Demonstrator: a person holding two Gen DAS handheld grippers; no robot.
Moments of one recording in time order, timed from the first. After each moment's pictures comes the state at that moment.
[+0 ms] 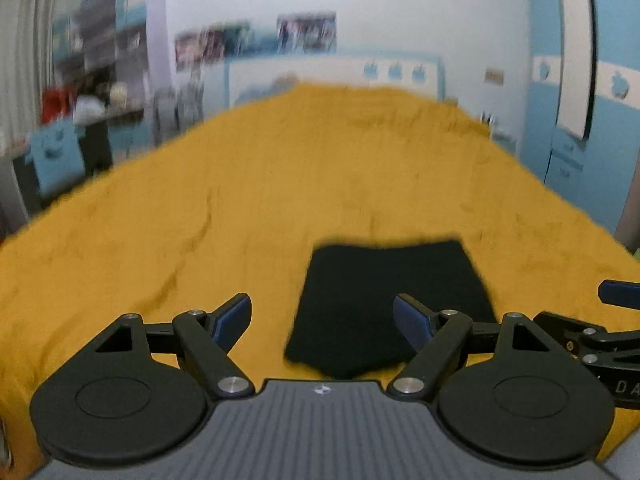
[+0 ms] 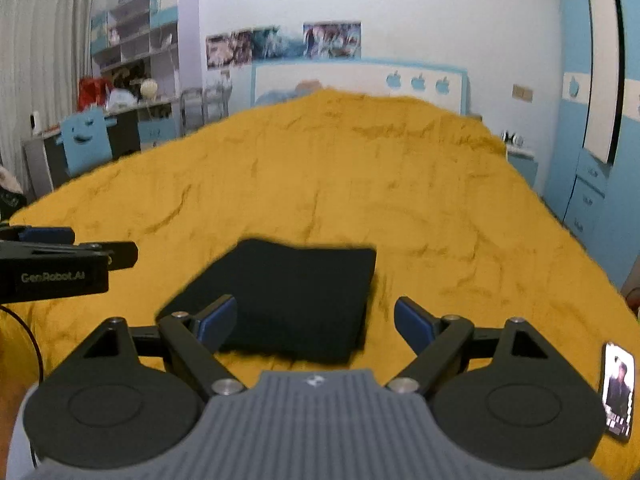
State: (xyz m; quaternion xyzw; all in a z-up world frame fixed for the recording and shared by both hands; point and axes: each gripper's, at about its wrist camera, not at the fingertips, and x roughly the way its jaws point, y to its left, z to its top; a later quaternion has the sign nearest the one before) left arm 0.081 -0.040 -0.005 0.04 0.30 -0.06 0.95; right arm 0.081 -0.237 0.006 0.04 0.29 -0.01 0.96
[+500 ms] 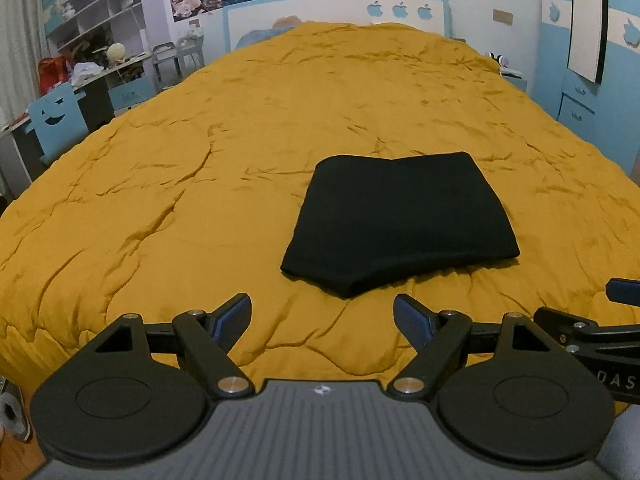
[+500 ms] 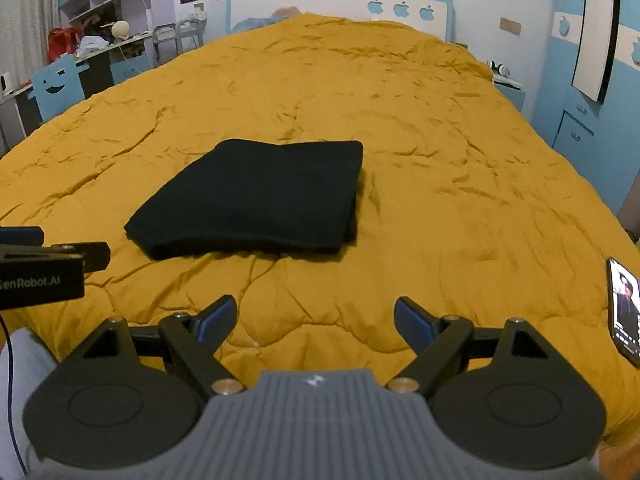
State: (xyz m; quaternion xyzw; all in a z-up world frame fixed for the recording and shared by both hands) left arm 0.066 -0.047 -0.037 0.07 0.36 -0.04 0.93; right arm 0.083 -0.237 -0.048 0.05 0.38 -0.04 0.92
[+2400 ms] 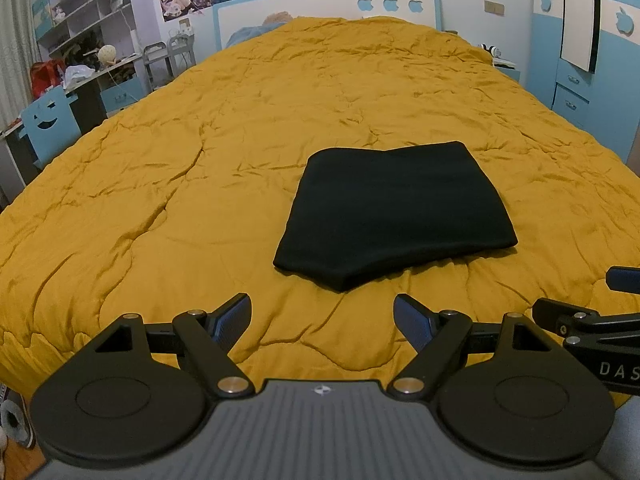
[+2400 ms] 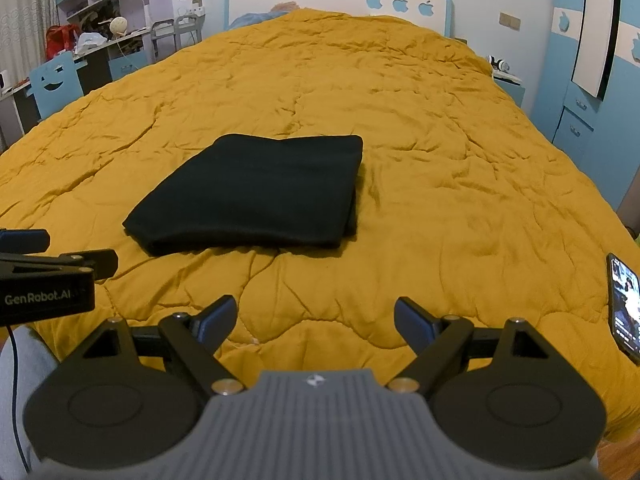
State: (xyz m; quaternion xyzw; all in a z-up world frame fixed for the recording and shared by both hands) left arm 0.069 -0.049 -0.043 0.08 0.37 -0.05 0.93; right arm 0.087 -0.233 -0.047 0.05 0.39 -0.04 0.92
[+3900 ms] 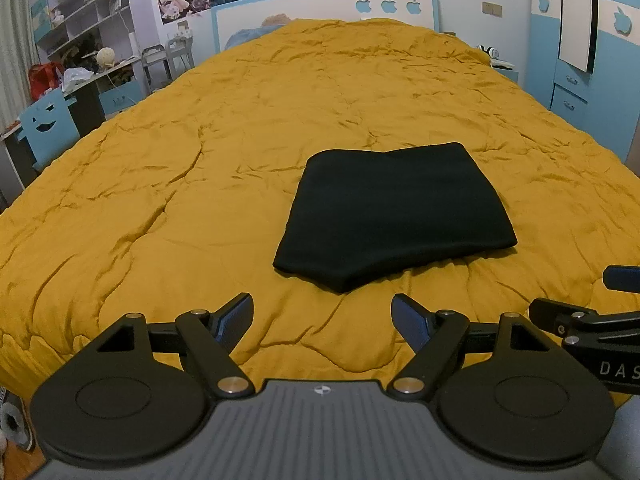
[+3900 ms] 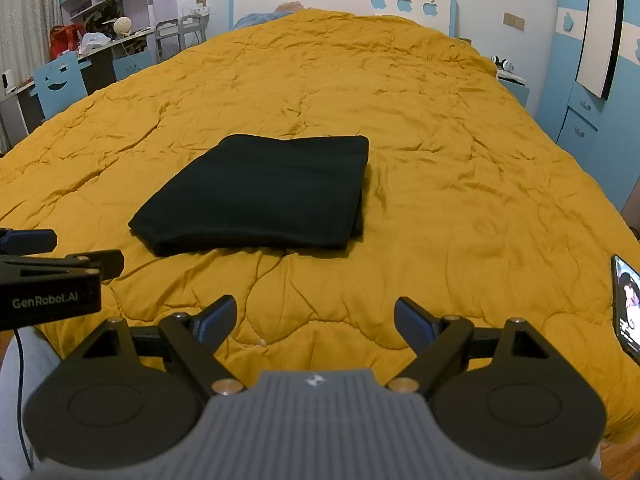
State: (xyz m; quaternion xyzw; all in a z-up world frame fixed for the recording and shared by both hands) left arm 0.068 -0.051 -0.043 0.08 0.36 -0.05 0.93; right arm 0.088 -0.233 -0.046 0.05 0.39 -0.04 0.92
